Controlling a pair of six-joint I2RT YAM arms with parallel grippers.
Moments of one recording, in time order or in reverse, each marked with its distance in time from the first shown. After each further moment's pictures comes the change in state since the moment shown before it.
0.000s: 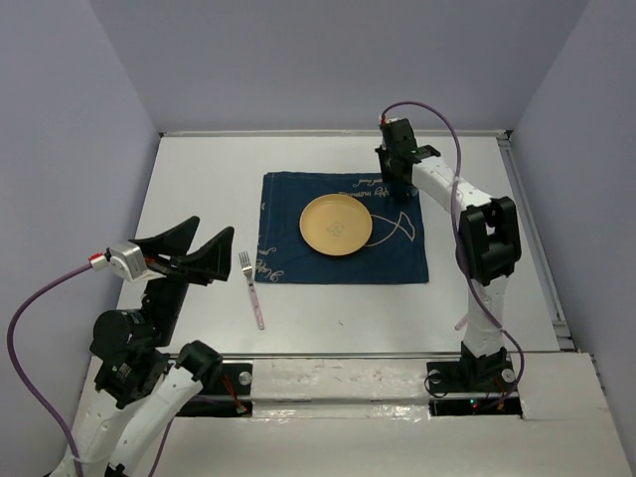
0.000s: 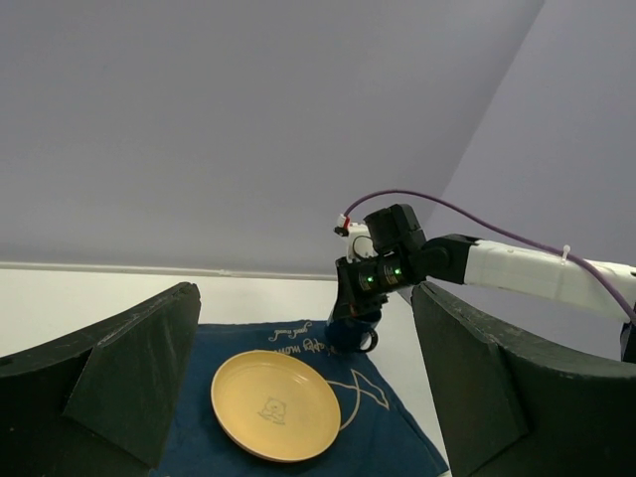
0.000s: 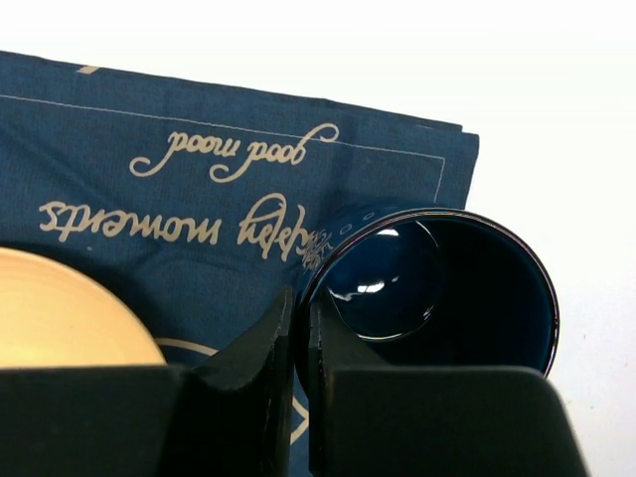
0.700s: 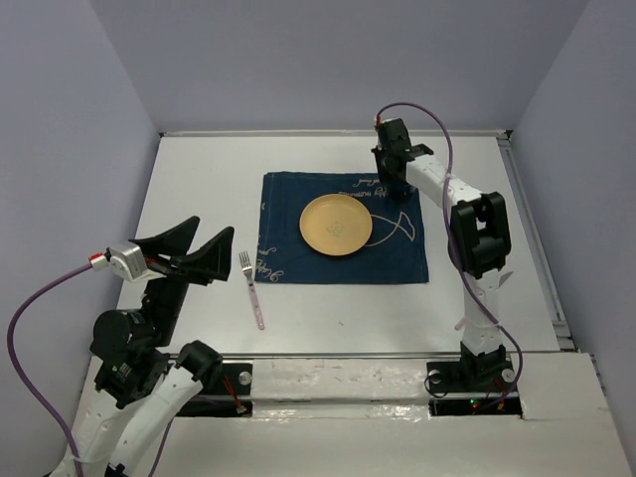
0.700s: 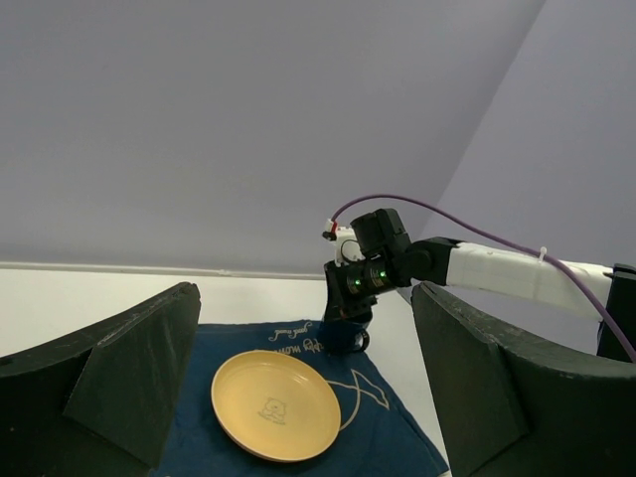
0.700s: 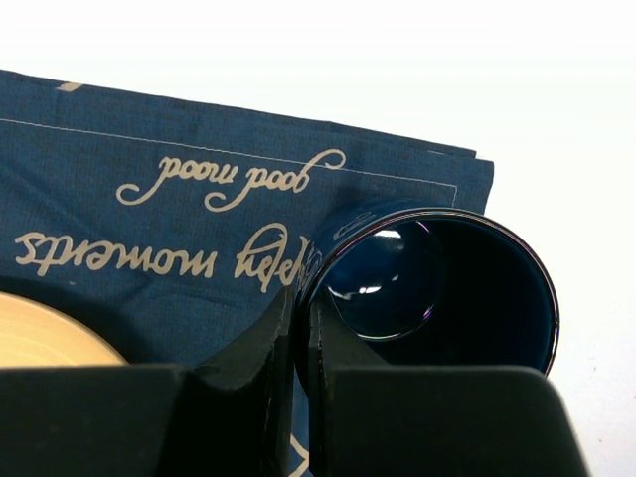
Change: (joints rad) left arm 0.000 0.000 0.000 0.000 0.000 0.000; right arm 0.000 0.100 0.088 -0.002 0.008 -0.025
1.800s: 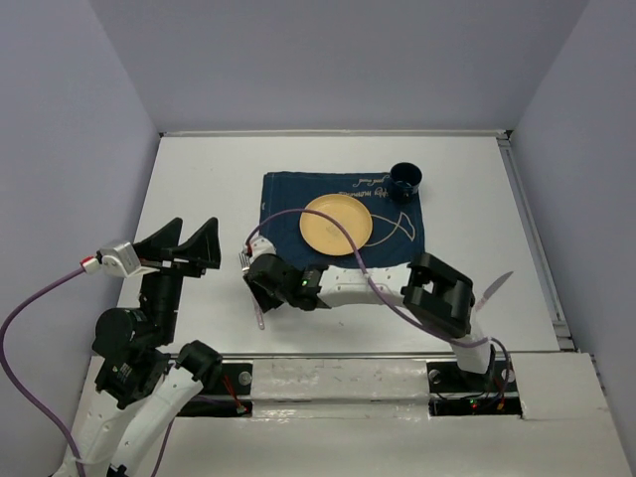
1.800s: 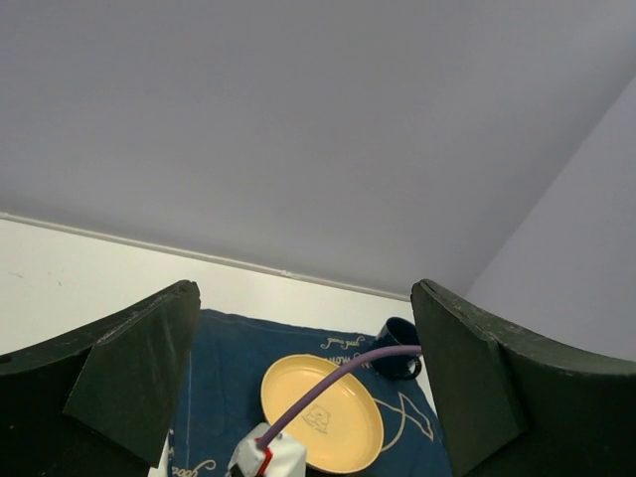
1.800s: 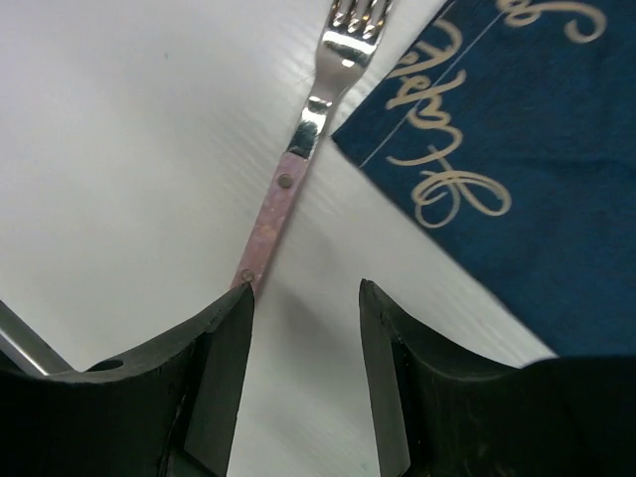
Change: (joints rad) left arm 0.022 0.001 0.000 -0.033 -0.183 0.000; right arm 0.856 -0.147 -0.404 0.314 -0.005 0.417
